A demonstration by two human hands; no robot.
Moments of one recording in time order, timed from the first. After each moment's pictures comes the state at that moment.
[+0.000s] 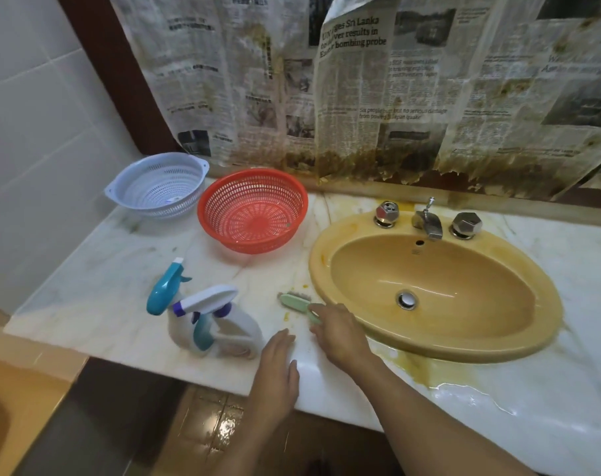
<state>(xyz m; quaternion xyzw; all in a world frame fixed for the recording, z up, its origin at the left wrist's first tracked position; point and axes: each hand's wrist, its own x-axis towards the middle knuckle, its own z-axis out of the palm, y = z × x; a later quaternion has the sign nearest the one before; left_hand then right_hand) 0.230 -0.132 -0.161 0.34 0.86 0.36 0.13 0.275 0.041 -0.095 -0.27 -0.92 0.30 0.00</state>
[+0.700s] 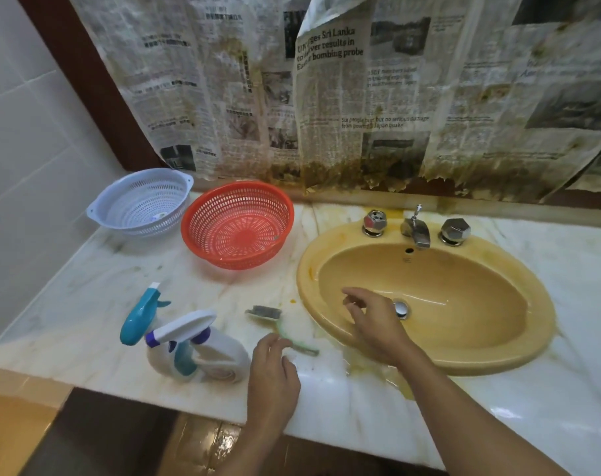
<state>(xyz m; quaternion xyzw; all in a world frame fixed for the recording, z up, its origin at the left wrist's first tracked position) 0.229 -0.089 -0.137 0.27 0.88 0.40 0.04 0.304 0.129 -0.074 -0.34 -0.83 0.43 0.11</state>
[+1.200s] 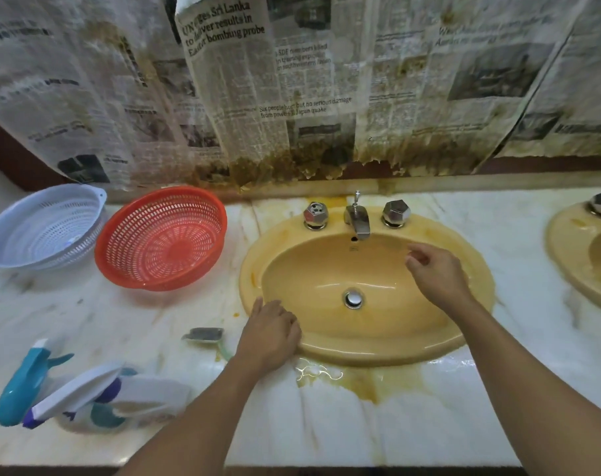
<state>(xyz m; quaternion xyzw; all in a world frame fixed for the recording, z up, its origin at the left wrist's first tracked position) 0.183 0.049 -0.130 0.54 0.83 0.07 0.14 0.408 0.288 -0.042 -0.52 -0.75 0.36 0.19</state>
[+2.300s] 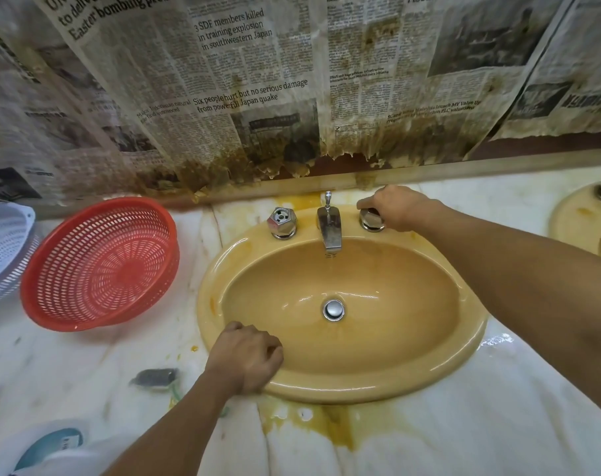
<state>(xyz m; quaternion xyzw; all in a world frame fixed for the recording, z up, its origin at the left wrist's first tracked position) 0.178 0.102 -0.131 0.59 0.78 -0.09 0.17 0.319 0.464 -0.033 -0.27 -0.95 0.02 -0.18</state>
